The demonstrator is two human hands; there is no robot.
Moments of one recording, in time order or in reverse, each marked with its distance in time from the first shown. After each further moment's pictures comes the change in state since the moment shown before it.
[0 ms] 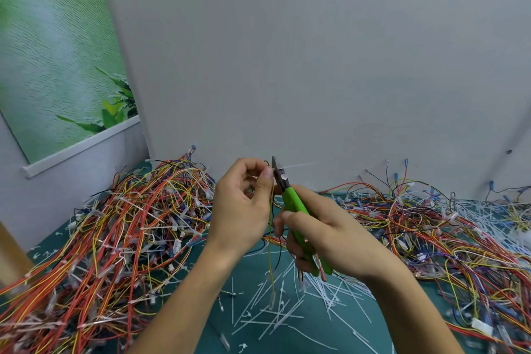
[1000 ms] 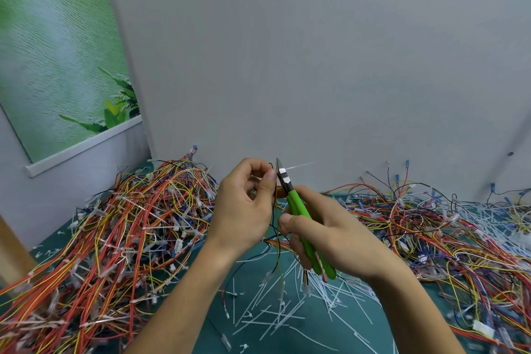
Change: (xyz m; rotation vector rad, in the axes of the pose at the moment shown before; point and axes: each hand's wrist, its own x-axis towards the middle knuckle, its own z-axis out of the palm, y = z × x) left_hand 0.002 0.000 -0.005 0.034 -0.090 0.017; right_hand 0.000 0.003 -0.003 -0.067 0.021 -0.022
